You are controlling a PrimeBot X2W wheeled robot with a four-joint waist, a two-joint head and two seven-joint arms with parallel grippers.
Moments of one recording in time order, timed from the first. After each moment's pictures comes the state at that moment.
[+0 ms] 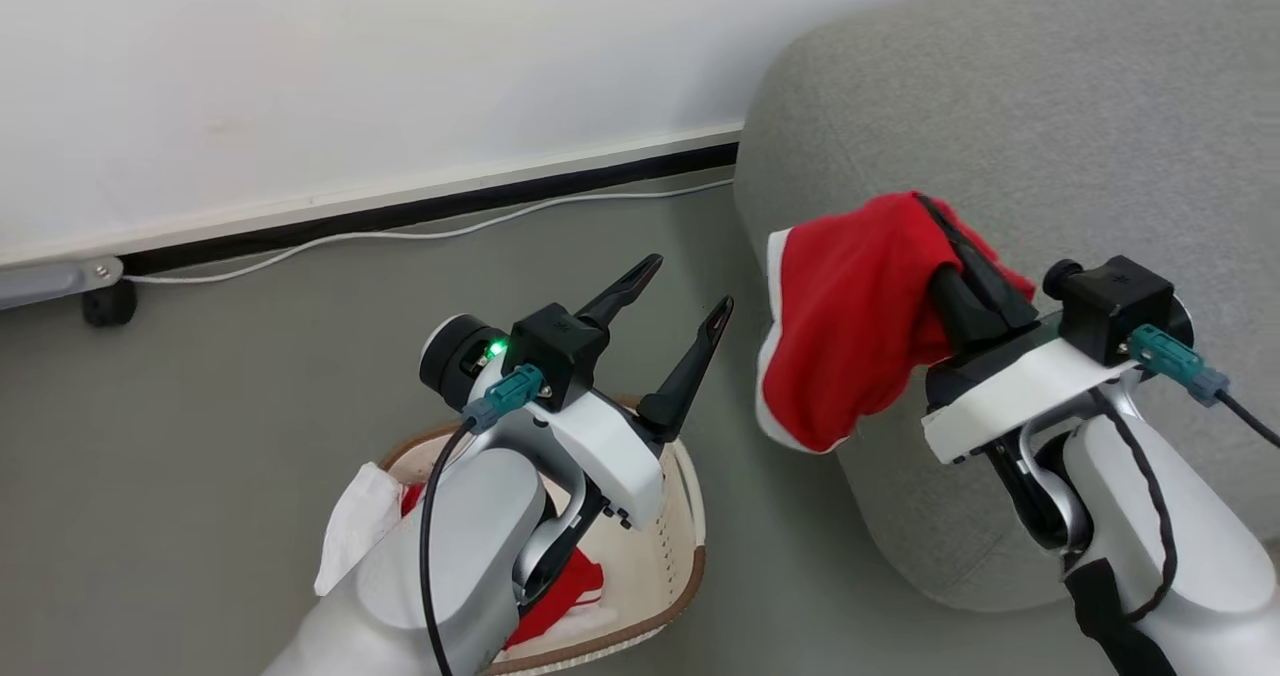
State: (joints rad) left arm -0.63 0.09 -0.79 0.49 -0.53 -0.03 -0.24; right arm -0.55 -0.22 0.44 0.39 0.40 0.12 -0.26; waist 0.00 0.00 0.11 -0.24
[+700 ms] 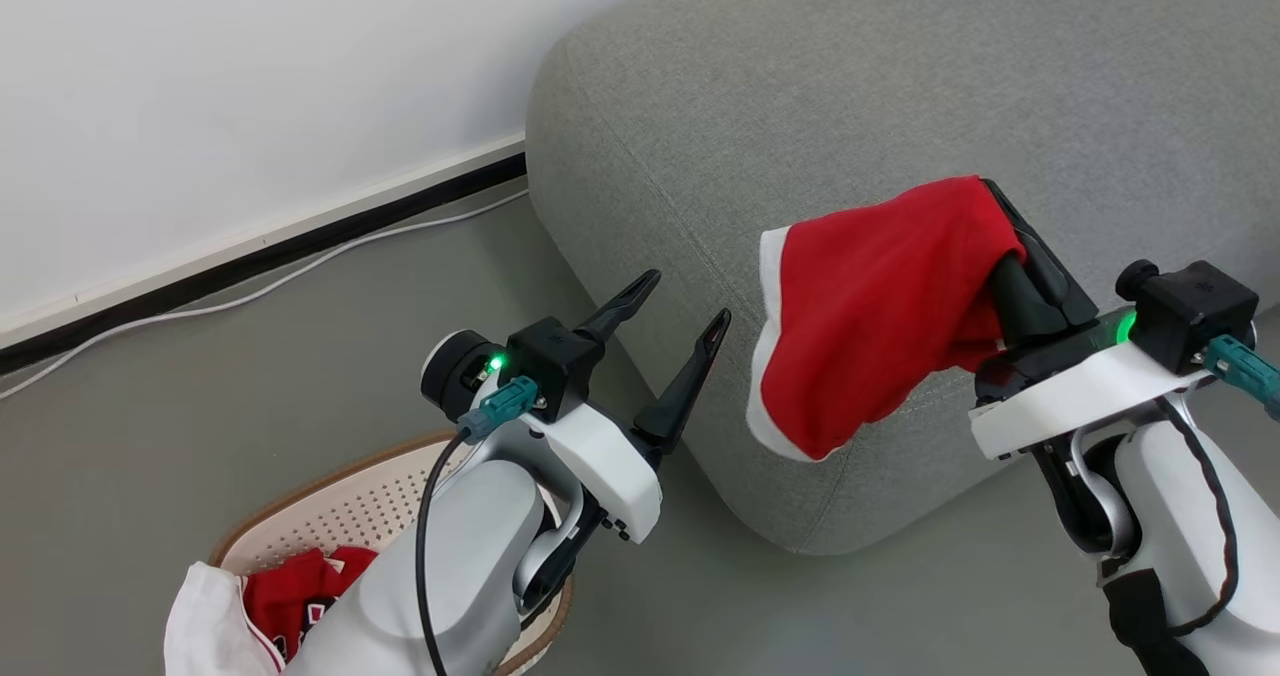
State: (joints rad) left arm -0.60 0.07 -0.76 0.51 -0.52 -0.06 -0.25; right arm -0.48 -0.24 0.34 0.30 0.41 0.12 -0.26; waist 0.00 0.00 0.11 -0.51
